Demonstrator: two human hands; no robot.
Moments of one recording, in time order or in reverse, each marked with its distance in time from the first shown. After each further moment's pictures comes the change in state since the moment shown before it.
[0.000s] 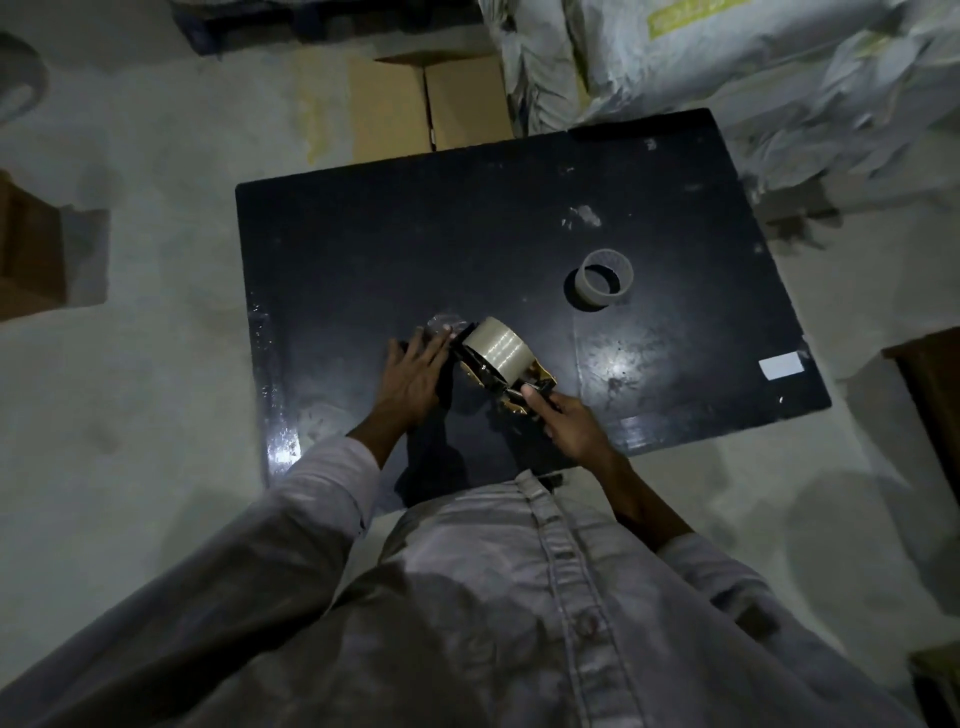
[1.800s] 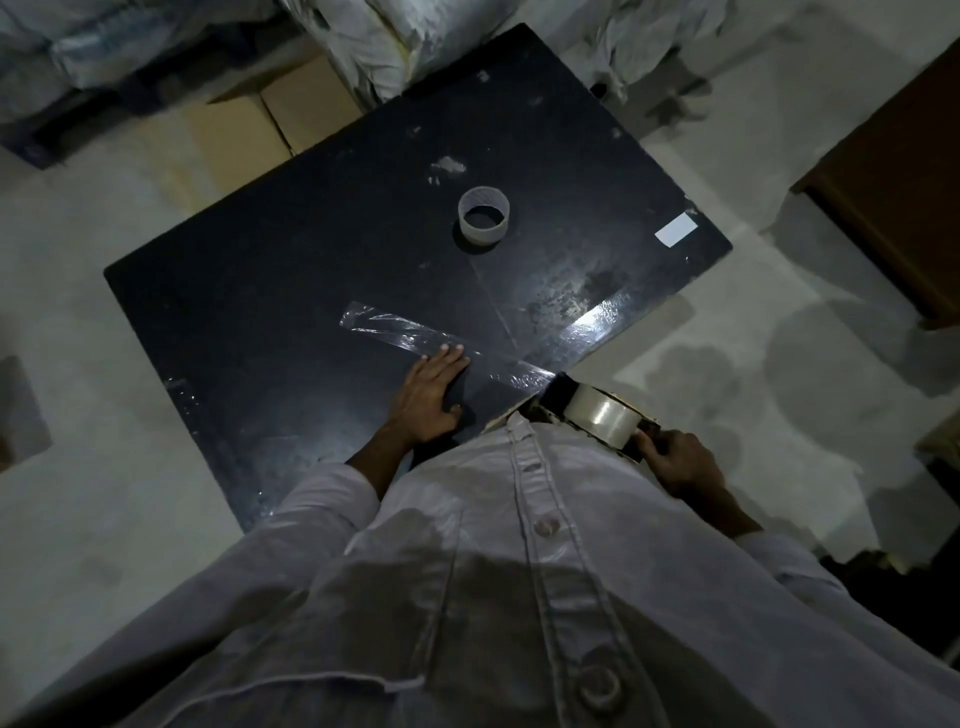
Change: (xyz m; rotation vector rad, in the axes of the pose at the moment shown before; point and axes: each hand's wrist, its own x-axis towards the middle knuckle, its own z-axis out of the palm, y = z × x) left_hand -0.009 0.090 0.040 -0.429 0.069 0.487; right_hand -0.169 0.235 -0.069 -0.488 0.427 0.258
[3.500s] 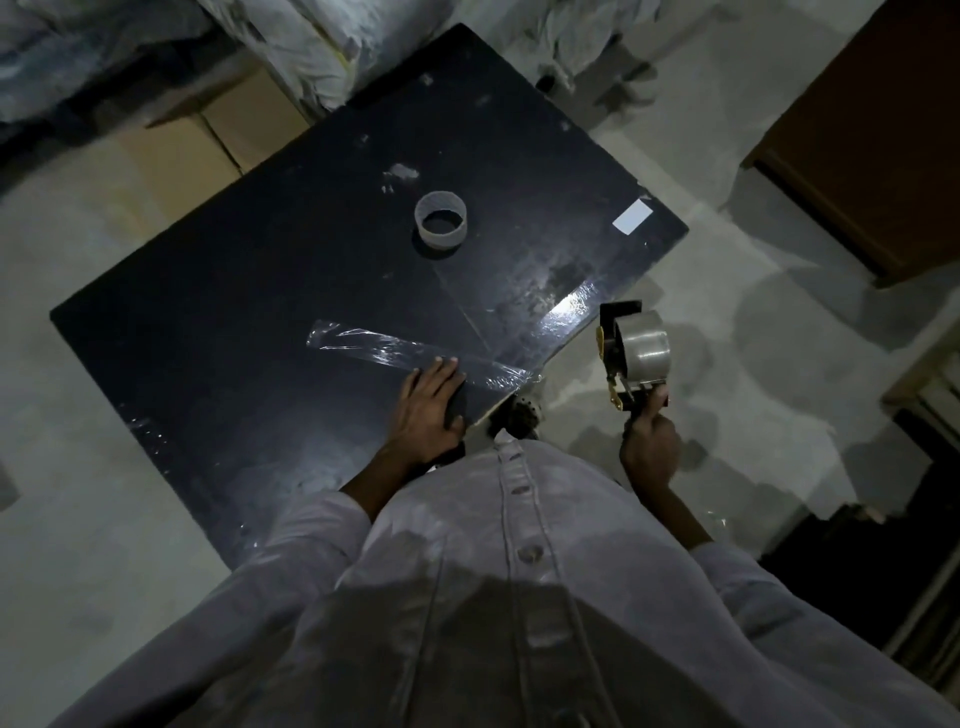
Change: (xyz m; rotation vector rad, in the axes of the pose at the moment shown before) left_hand 0.001 0.040 0.013 0.108 0.015 0.045; right_hand -0.003 -0.059 0.025 0.651 0.386 0.584
